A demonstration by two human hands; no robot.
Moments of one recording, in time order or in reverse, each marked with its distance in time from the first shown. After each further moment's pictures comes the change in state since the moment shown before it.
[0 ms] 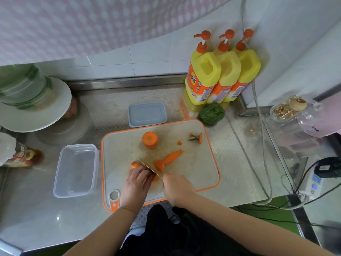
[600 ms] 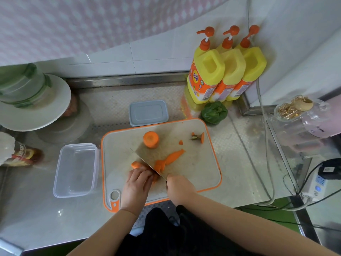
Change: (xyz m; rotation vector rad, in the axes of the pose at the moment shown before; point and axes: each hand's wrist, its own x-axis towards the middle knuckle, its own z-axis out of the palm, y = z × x) left_hand -0.003 -0.001 0.002 0.028 0.050 0.015; right_hand 0.014 0.010 0.014 0.069 -0.030 0.041
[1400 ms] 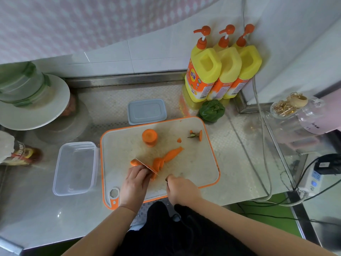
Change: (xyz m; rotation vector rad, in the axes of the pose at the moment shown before) left_hand 0.000 0.002 -0.004 -0.003 -0.025 0.006; right_hand -0.032 -0.001 -0.015 0.037 -0.019 -0.076
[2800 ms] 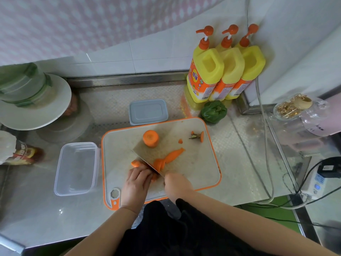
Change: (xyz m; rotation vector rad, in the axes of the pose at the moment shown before) left_hand -0.001 -0.003 0.005 0.021 0.039 0.004; right_hand 0.038 0.000 0.017 -0.034 -0.009 0.107
